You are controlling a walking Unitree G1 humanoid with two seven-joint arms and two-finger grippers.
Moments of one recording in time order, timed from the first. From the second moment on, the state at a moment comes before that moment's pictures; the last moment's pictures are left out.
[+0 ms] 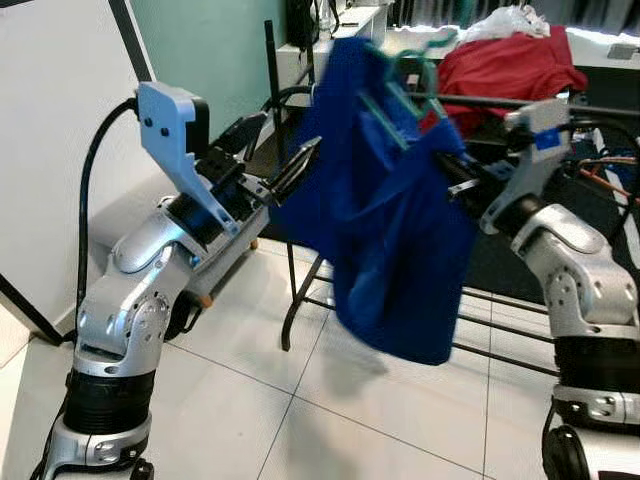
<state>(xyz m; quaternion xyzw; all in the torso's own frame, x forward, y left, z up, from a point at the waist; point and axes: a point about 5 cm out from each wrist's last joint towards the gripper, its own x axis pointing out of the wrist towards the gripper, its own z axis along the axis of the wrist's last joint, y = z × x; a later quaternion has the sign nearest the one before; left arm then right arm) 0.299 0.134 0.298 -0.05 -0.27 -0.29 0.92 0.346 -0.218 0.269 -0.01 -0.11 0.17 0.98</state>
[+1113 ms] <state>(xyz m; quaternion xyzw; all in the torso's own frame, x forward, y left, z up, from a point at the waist) 0.327 0.196 0.191 -0.06 -0.13 -0.02 0.99 0.315 -0.209 0.168 -0.06 0.03 0.07 0.99</state>
